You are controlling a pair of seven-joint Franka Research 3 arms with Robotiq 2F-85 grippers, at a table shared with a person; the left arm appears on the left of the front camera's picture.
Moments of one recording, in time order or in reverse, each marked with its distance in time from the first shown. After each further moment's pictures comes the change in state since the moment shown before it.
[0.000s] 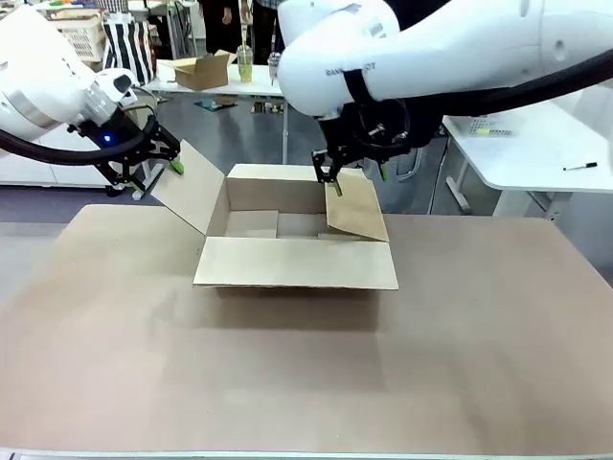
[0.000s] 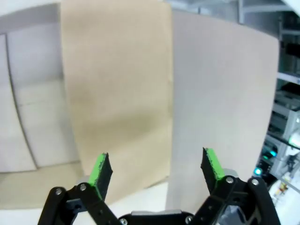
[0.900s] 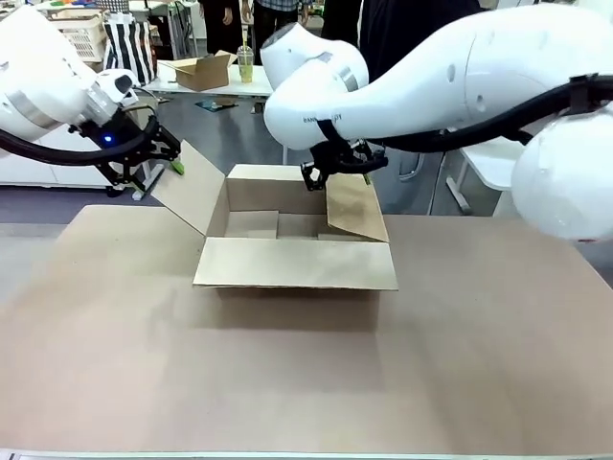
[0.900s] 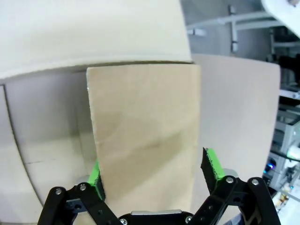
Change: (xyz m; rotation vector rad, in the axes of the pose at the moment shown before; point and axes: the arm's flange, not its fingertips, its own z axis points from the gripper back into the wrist) left arm 0.000 0.000 0.000 0.000 0.000 0.000; right arm 0.041 0.029 -0.033 -0.066 -0.106 -0.031
